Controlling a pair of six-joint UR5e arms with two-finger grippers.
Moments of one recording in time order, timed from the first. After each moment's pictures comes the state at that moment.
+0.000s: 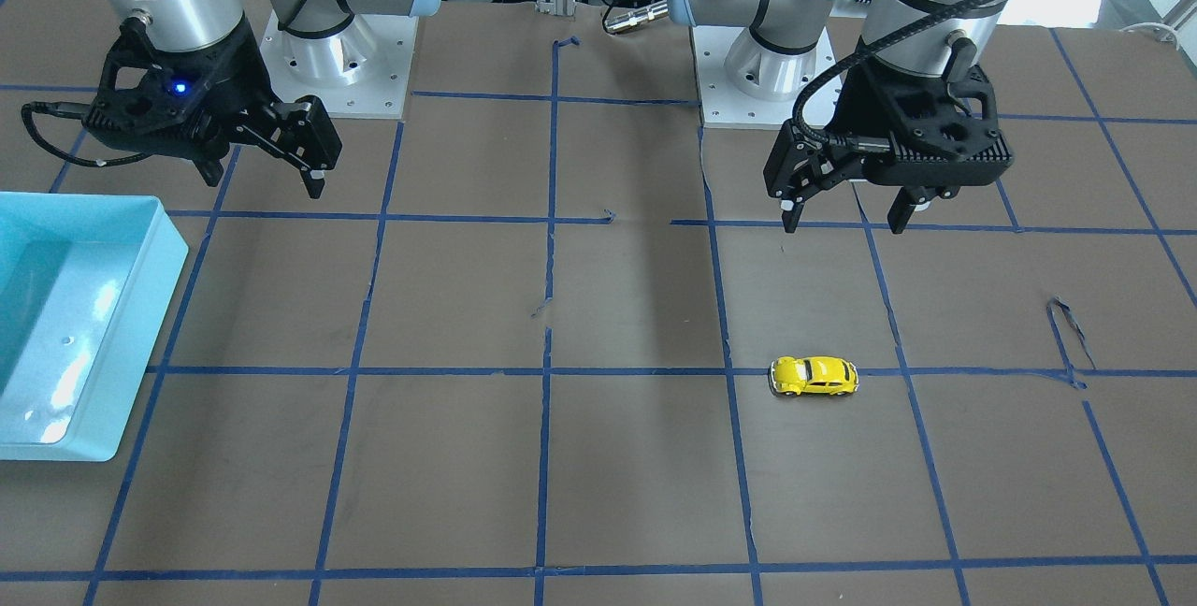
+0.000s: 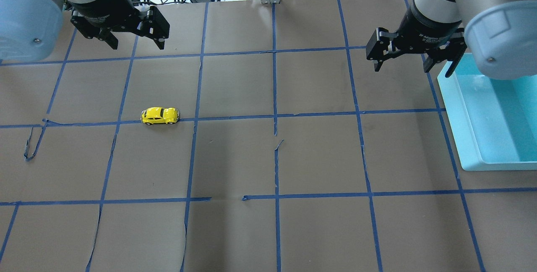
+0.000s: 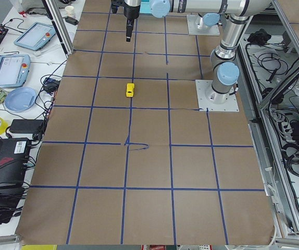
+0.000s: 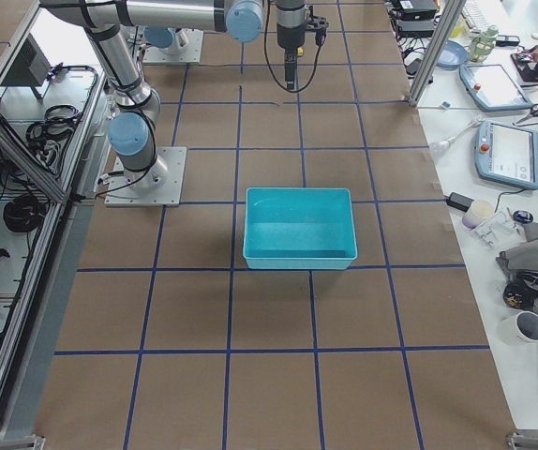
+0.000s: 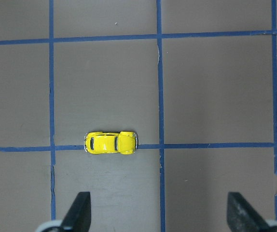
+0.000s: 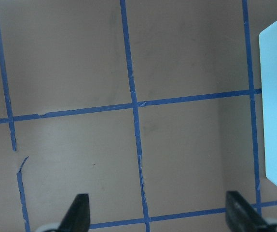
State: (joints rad) left arm -1.57 -1.61 -1.54 -1.39 1.62 0.02; right arm 1.57 -1.61 1.67 -1.71 -1.61 0.09
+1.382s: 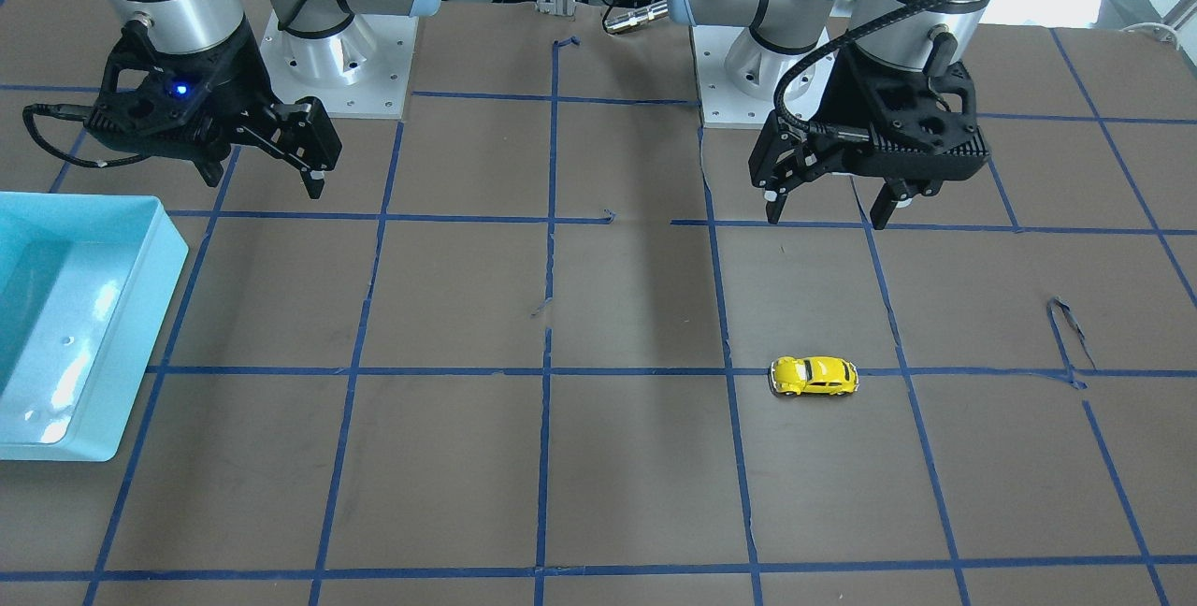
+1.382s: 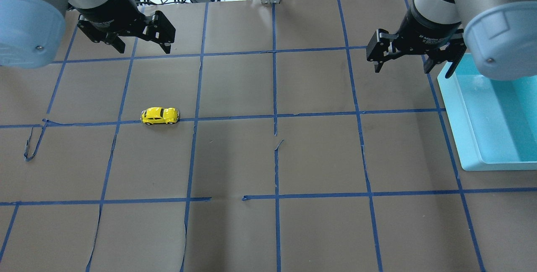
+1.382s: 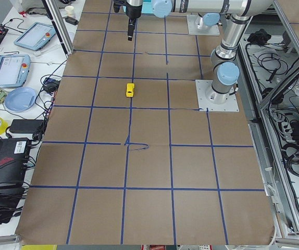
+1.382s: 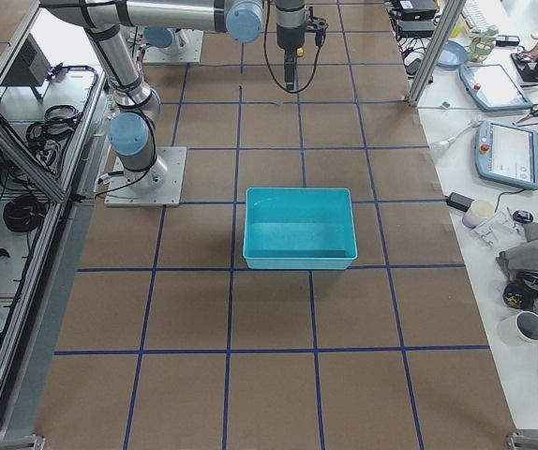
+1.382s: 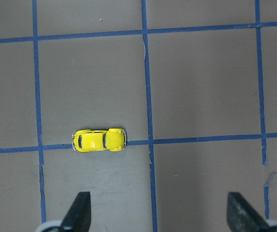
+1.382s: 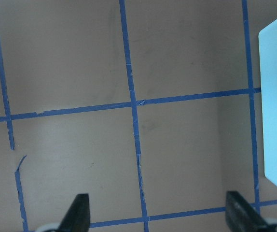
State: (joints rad) left arm -1.58 -1.60 -1.56 -1.40 1.59 0.05; right arm 1.56 -1.61 1.67 -1.71 -1.61 0.09
